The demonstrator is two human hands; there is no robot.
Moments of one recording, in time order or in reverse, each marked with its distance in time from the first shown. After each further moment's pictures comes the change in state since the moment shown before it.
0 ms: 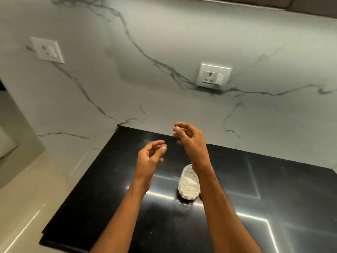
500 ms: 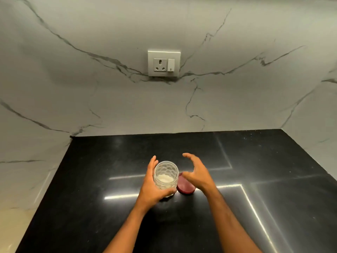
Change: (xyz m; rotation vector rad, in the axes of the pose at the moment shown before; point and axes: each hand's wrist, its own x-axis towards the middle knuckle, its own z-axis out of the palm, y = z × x) left_hand -0.002 -0.125 0.059 0.360 -0.482 -0.085; right_hand -0.059 0.129 -0.117 -0.492 0.074 0.355
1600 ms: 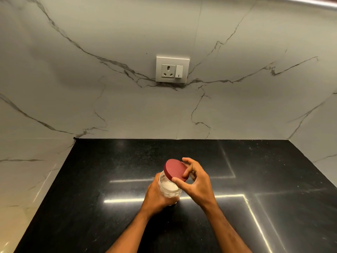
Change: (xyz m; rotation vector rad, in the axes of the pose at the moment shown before) left_hand 0.017 -0.014 0.008 0.085 0.023 -0.025; right_hand -0.008 -0.013 0.015 0.193 0.162 -0.343
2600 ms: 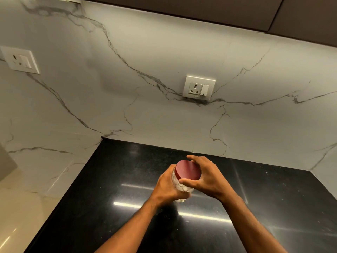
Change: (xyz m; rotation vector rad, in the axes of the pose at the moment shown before) left_hand -0.005 0.062 -0.039 0.027 0.032 0.140; right_hand 0.040 -0.076 -0.019 -0.499 -0.384 -0.160
